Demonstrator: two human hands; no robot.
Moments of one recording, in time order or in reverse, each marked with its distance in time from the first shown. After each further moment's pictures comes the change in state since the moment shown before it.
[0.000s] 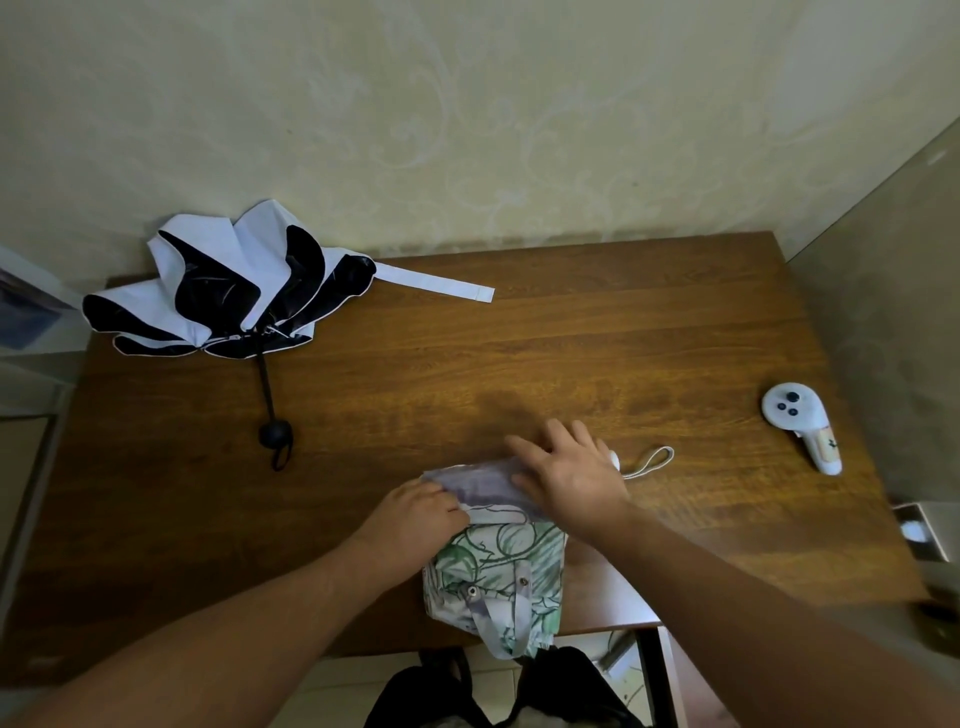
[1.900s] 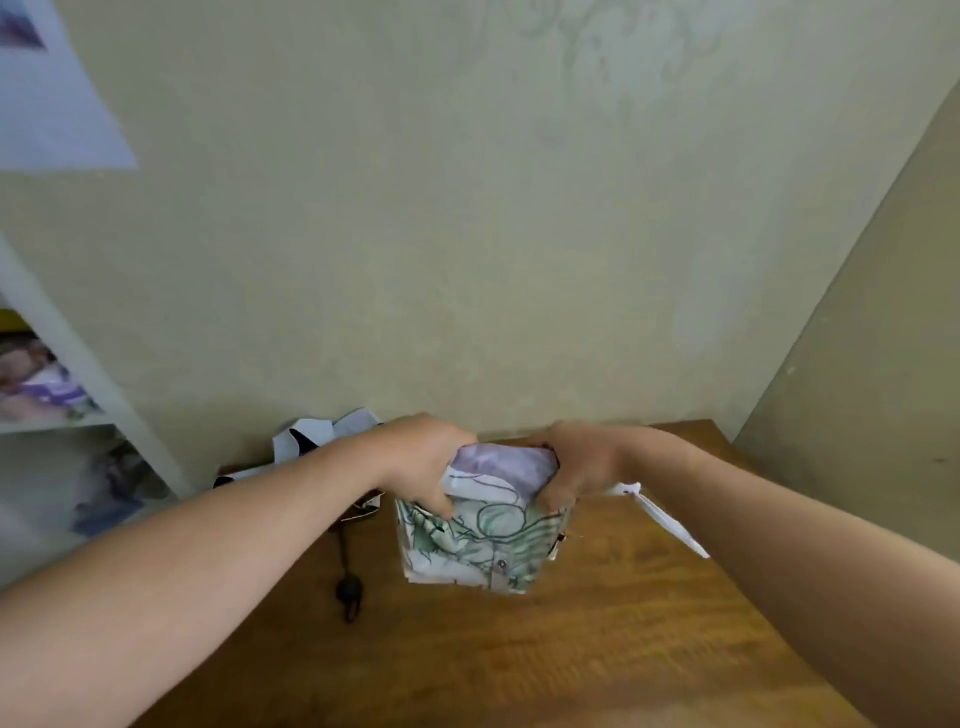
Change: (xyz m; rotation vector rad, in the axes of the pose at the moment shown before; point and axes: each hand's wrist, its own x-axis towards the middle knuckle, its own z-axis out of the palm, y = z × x) left_hand -0.111 -0.087 -0.286 -0.107 0.149 -0.122; right_hand -0.006 -0.114 -0.292 0.192 -0.231 -0.045
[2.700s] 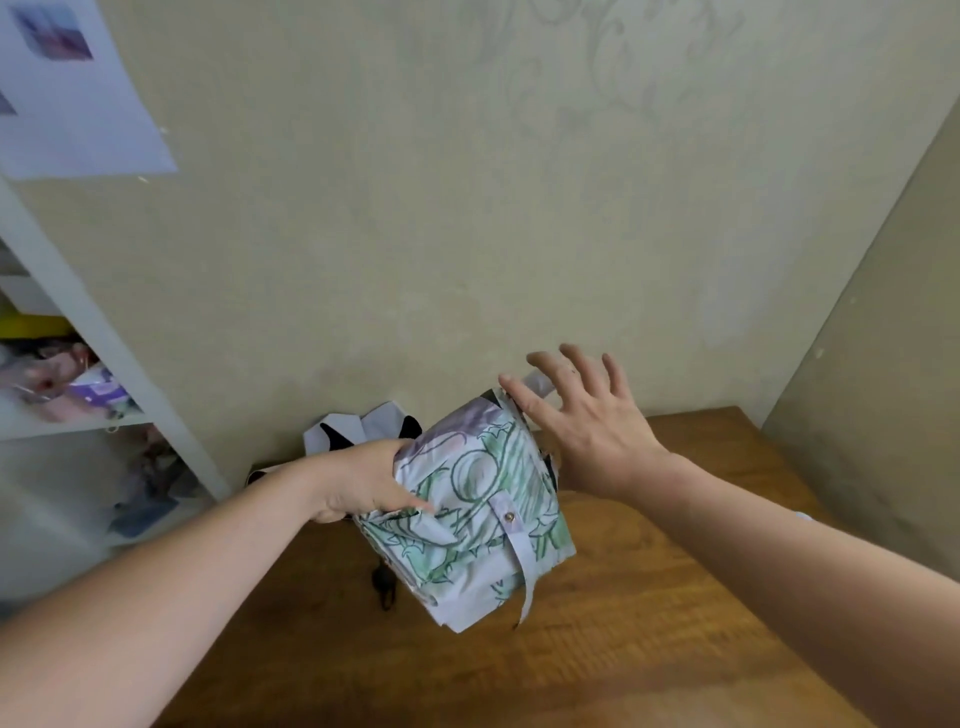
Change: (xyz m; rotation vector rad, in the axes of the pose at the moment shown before) left_hand -0.069 -0.067 0.047 -1.061 -0.081 -0.157; right_hand 0.005 -0.023 0.048 -0.683 0.775 -0.139
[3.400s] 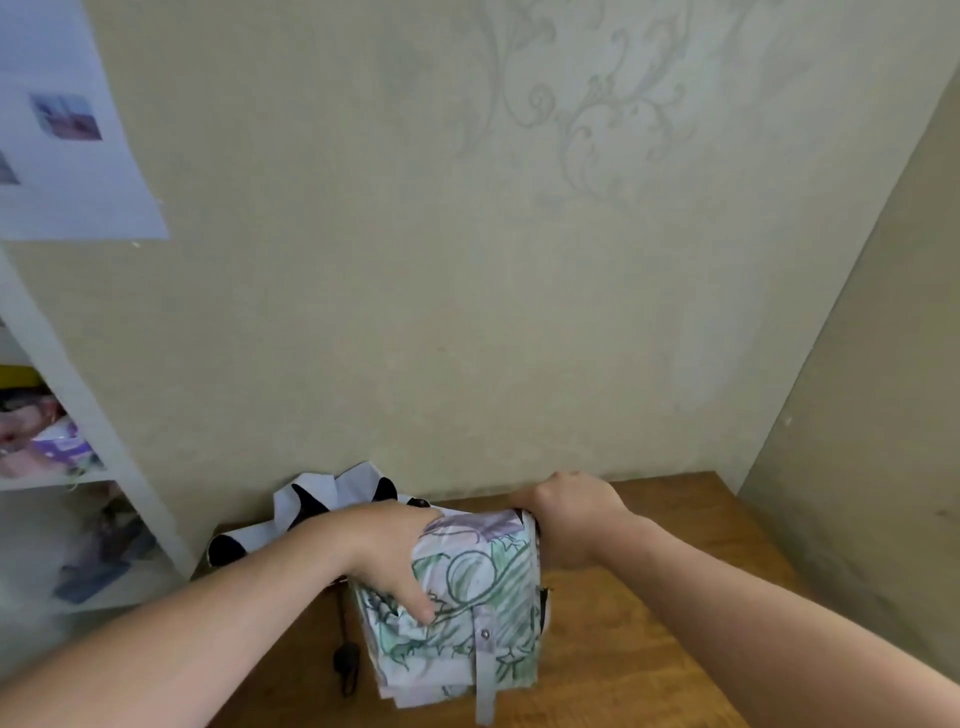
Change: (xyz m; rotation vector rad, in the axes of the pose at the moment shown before) left_hand 0.019 0.052 0.020 0.842 -0.063 -0.013; right_hand 0.012 0.013 -0.003 0.225 -0.412 0.003
